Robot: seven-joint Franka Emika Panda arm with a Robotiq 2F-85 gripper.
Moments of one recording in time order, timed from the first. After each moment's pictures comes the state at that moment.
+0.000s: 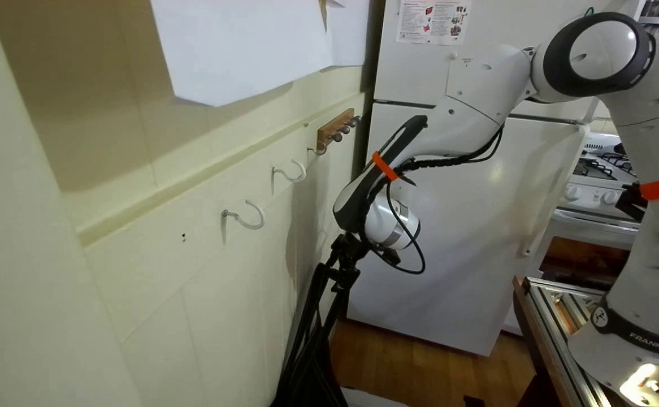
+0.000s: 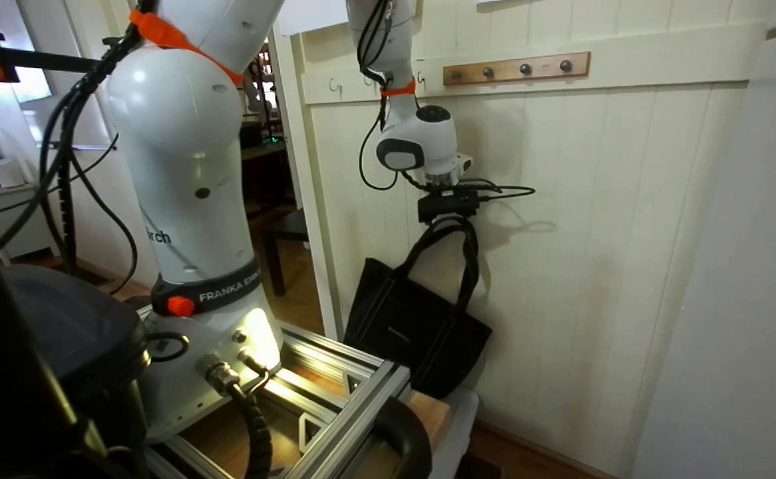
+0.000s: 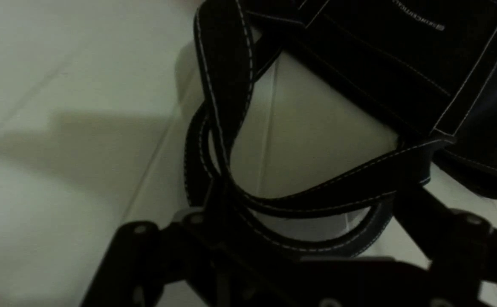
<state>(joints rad) -0.32 0.63 0.32 -2.13 1.13 3.22 -1.75</state>
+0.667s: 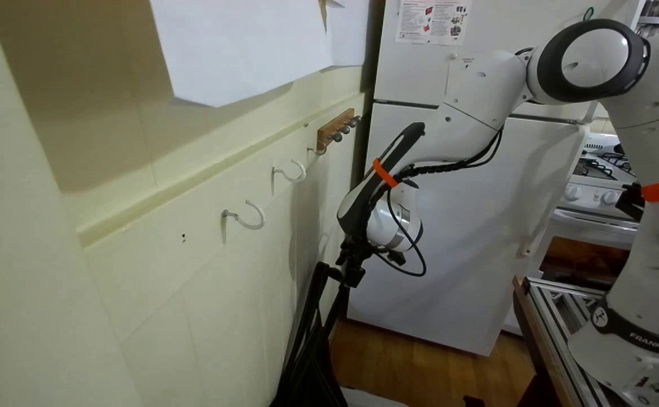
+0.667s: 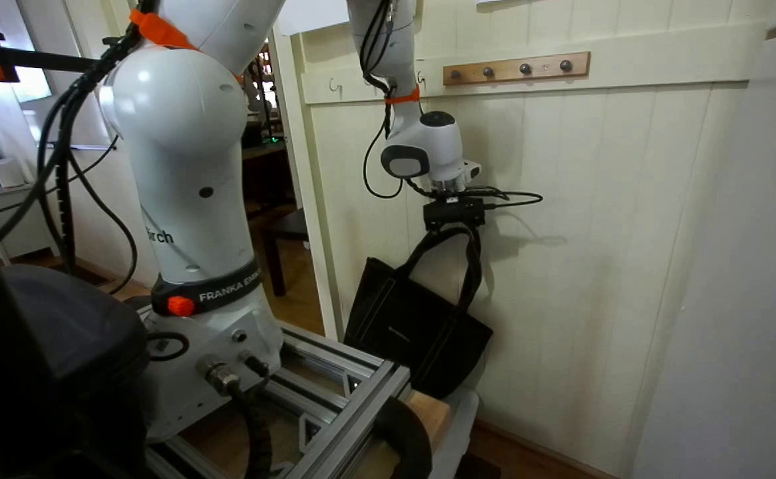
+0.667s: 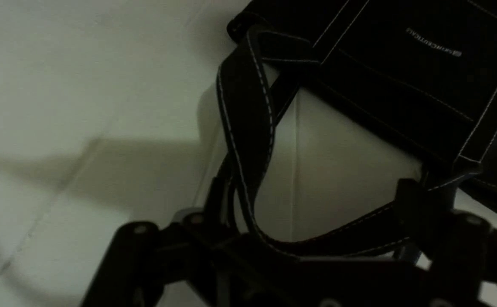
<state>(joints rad) -0.27 0.64 0.22 -2.14 1.13 3.22 -1.68</state>
